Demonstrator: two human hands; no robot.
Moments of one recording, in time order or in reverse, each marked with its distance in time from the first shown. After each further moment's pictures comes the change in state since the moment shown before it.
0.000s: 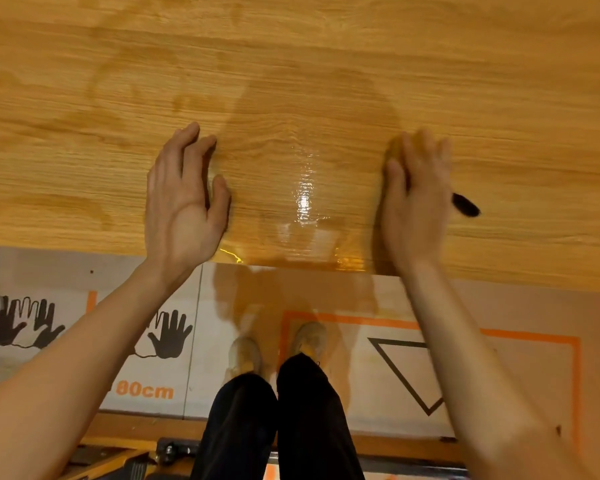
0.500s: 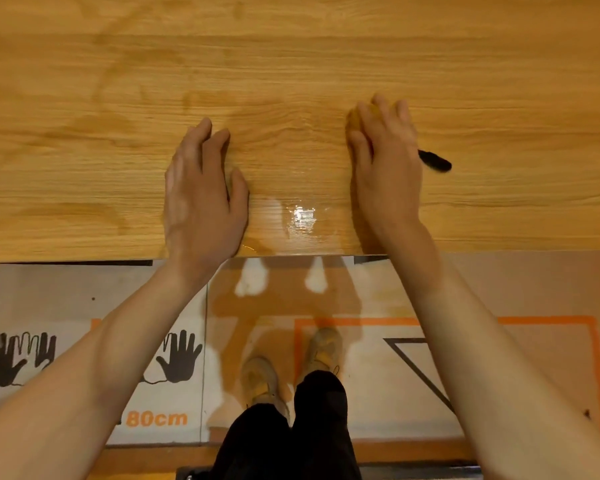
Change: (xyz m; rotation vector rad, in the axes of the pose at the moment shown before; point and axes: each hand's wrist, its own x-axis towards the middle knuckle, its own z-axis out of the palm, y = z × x) left_hand -0.001 -0.002 -0.001 0.012 -0.037 0.005; right_hand -0.004 -0.034 0.033 -0.024 -0.011 -0.123
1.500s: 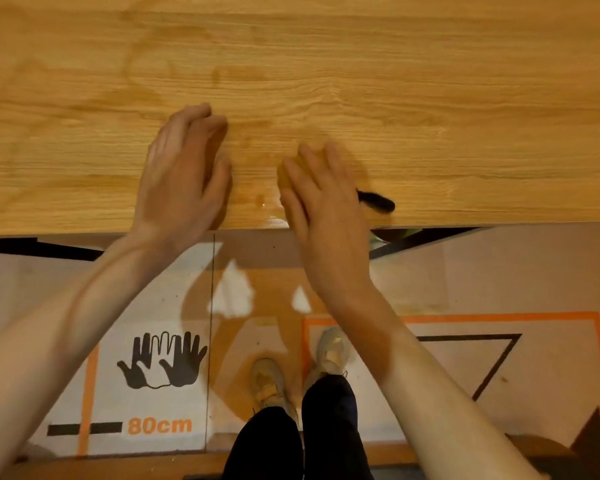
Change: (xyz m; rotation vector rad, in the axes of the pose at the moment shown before) left_hand -0.007 -0.055 -0.036 -0.014 -0.086 0.141; right_hand -0.099 -0.064 0.054 -0.015 -0.030 -0.211
